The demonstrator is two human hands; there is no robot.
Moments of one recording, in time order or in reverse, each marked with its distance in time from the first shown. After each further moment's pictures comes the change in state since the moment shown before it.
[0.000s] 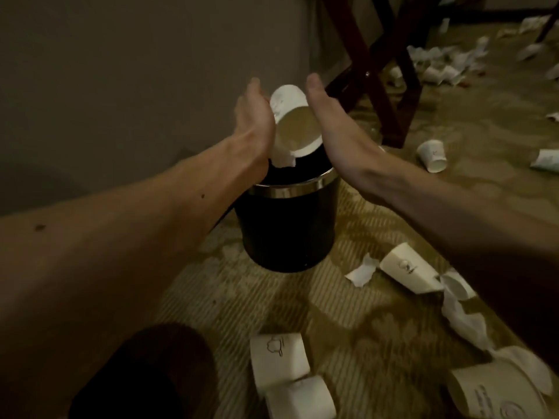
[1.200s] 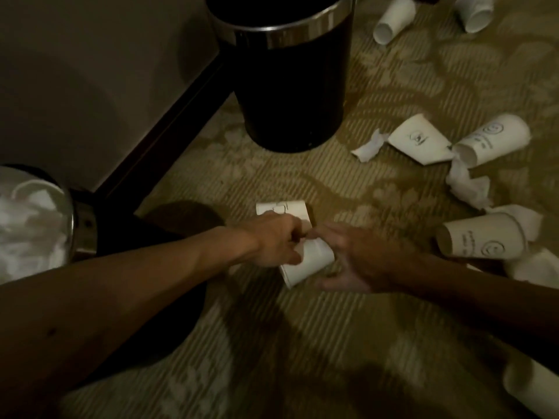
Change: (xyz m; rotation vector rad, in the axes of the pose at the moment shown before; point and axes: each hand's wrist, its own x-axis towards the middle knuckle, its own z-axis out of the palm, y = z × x) left_hand -0.168 -0.191 -0.077 1.254 -1.088 -0.093; right_hand -0.223 0.169 0.066 -0.577 -0.627 -0.165
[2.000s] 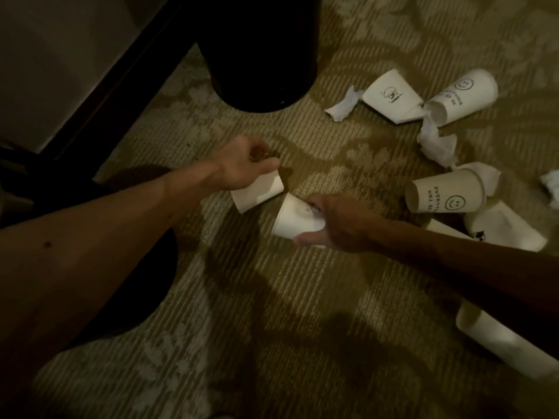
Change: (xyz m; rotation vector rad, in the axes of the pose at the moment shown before) left_hand 0.047 -0.025 -0.010 -0.250 0.382 -0.056; right_hand -0.009 0.017 0.016 0.096 -0.069 0.359
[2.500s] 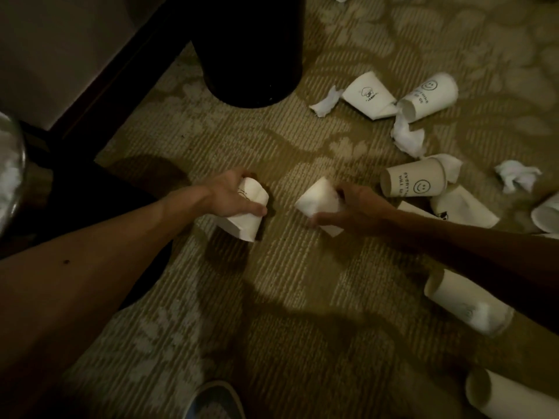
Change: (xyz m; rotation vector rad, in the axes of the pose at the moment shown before) left_hand -0.053 -0.015 0.028 -0.004 -0.214 -0.125; right_hand -0.049 0.020 -0.016 0.151 0.043 0.297
